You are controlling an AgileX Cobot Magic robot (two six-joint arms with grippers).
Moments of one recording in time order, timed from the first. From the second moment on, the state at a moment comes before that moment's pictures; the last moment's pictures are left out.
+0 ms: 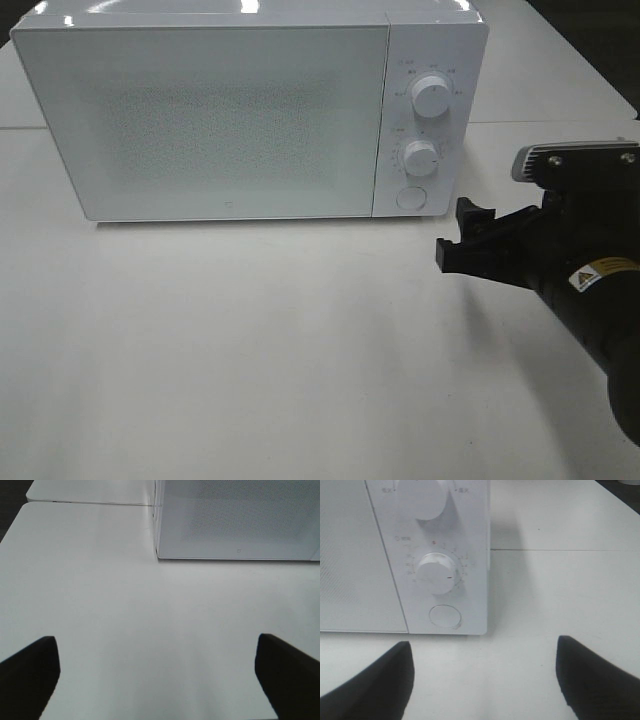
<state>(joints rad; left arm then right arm) -0.06 0.00 -0.52 -0.07 1.07 0.00 0.73 1.66 -0.31 0.79 -1.14 -0.28</state>
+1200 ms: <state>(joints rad) -0.06 0.00 -0.52 -0.07 1.07 0.00 0.80 1.72 -0.37 0.82 -1.14 0.90</state>
